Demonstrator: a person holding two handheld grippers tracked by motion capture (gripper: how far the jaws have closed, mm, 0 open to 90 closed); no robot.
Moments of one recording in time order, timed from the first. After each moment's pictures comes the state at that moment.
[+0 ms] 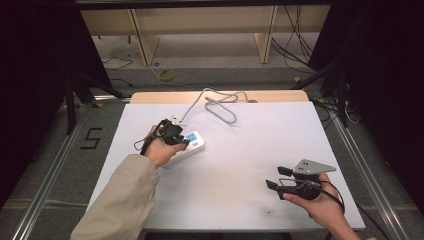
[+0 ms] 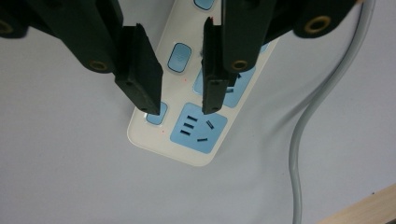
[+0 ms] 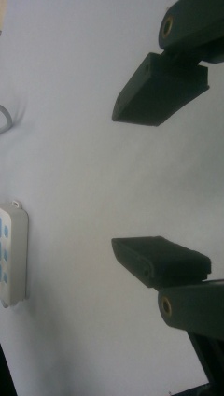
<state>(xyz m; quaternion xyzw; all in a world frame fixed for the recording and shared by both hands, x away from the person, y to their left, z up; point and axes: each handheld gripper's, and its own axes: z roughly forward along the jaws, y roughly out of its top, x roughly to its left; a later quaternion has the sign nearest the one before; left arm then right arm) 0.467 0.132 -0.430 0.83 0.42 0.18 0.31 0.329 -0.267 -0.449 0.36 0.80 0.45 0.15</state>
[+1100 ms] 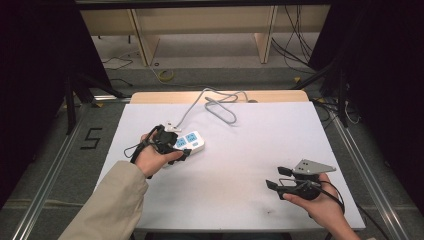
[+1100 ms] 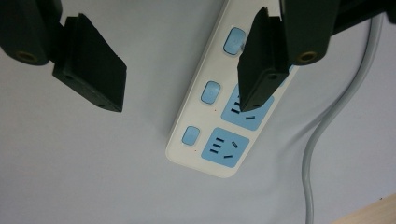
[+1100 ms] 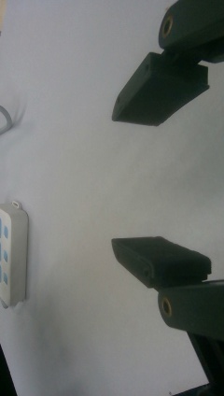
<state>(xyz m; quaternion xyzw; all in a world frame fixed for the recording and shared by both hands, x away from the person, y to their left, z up) 0.431 0.141 -0.415 0.84 0.41 0.17 0.32 0.329 -0.267 -0.449 0.36 0.80 0.45 0.15</state>
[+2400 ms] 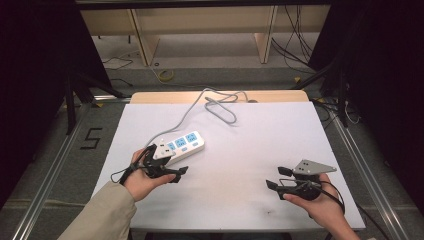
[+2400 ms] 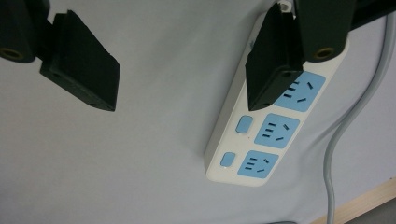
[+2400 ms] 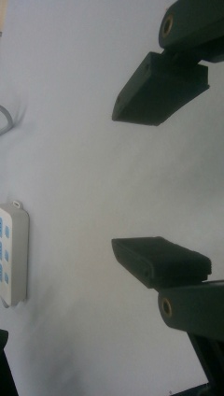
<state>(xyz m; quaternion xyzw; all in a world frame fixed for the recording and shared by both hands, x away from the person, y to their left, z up) 0.374 0.159 -0.431 0.84 0.34 0.19 0.37 0.328 -0.267 -0.449 0.37 0.80 0.45 0.15</state>
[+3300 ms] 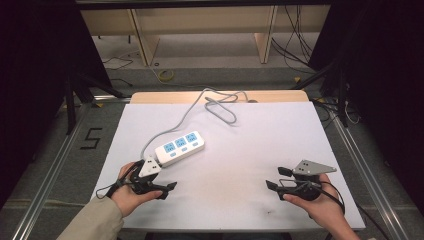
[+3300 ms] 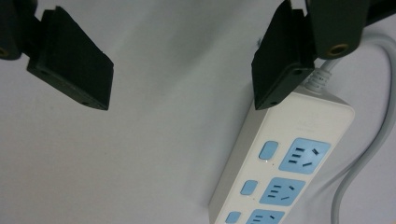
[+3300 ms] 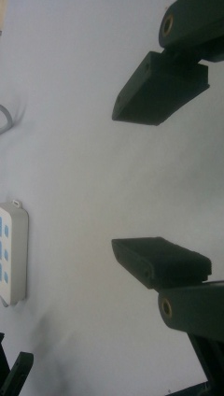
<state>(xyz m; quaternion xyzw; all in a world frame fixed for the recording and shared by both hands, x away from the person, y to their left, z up) 0.344 0.193 -0.457 0.85 0.33 0.18 0.36 0.328 -0.267 -0.449 0.36 0.80 0.45 0.15</state>
